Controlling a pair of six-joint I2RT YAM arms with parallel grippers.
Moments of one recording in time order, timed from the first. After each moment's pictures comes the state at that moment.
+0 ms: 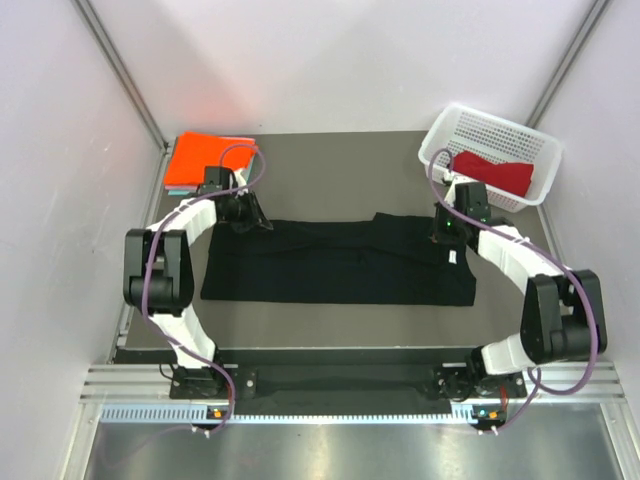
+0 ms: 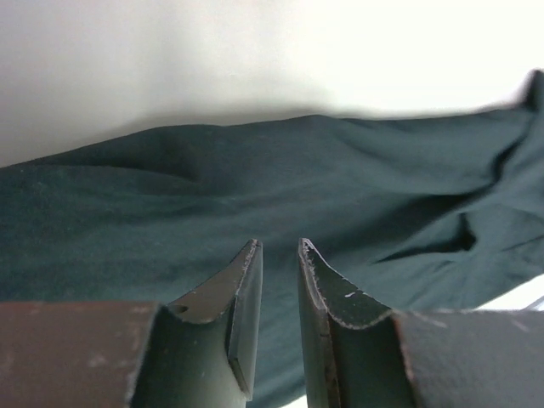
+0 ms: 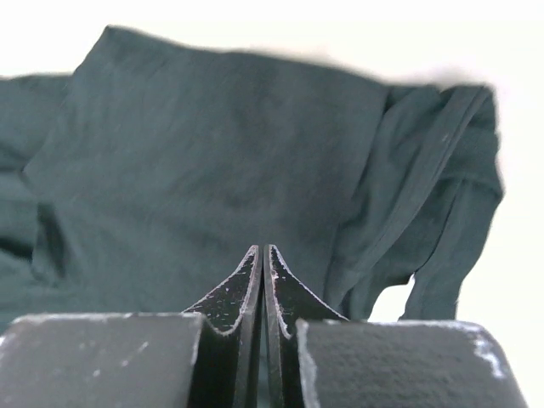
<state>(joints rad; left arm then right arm) -0.04 1.78 1.18 -0.38 0.46 -0.36 0.14 1.46 0.88 -0.26 -0.12 0.18</state>
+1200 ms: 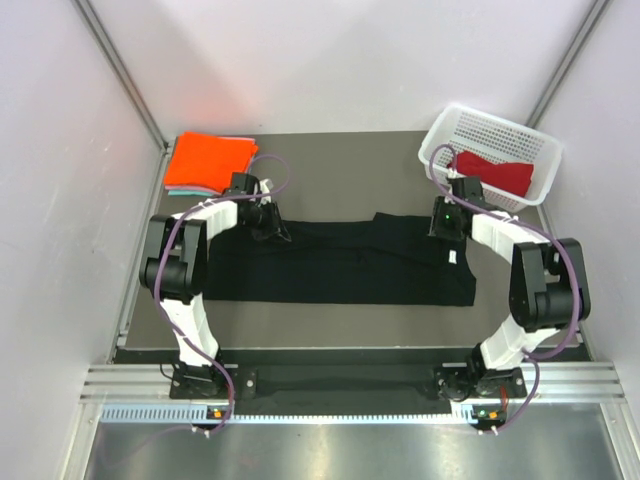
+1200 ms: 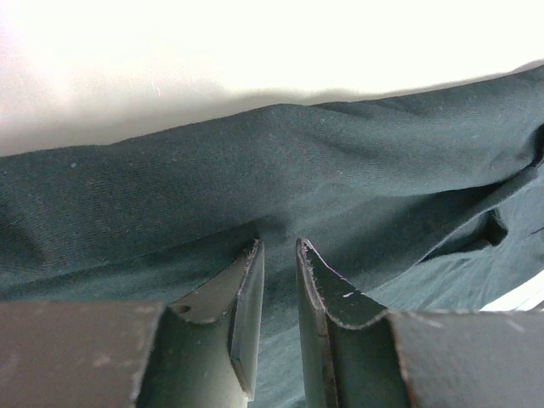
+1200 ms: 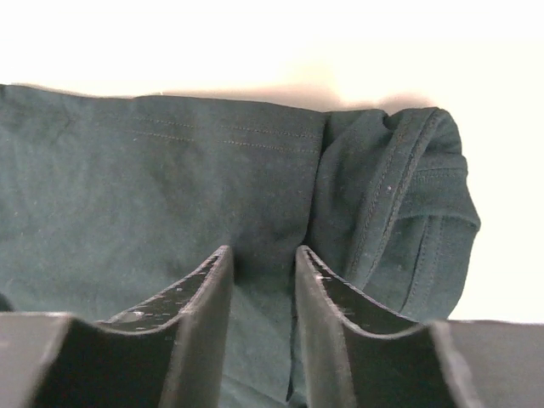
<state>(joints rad) -0.16 1.91 1.20 -0.35 0.46 -0.36 0.10 1.63 0.97 -0.26 -0.05 0.26</state>
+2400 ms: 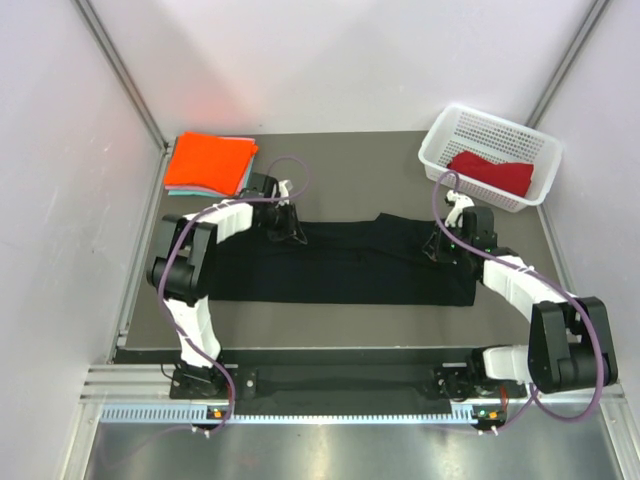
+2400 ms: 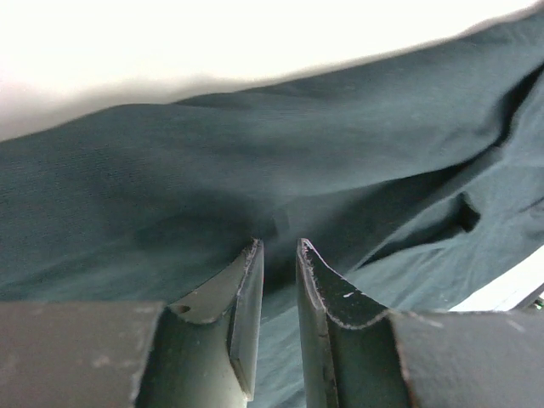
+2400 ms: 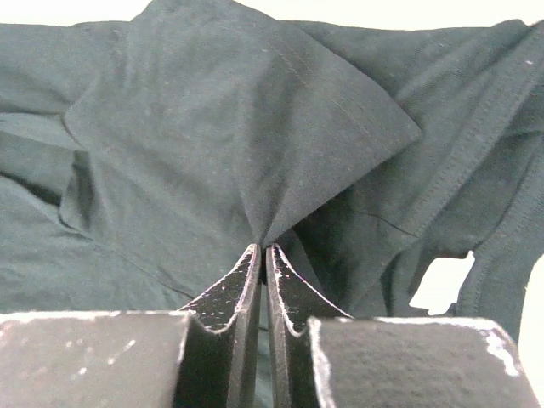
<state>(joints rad) -0.26 1.92 1.21 -0.33 0.46 -0.38 0.12 1.29 0.61 -0.04 -0.27 0.20</state>
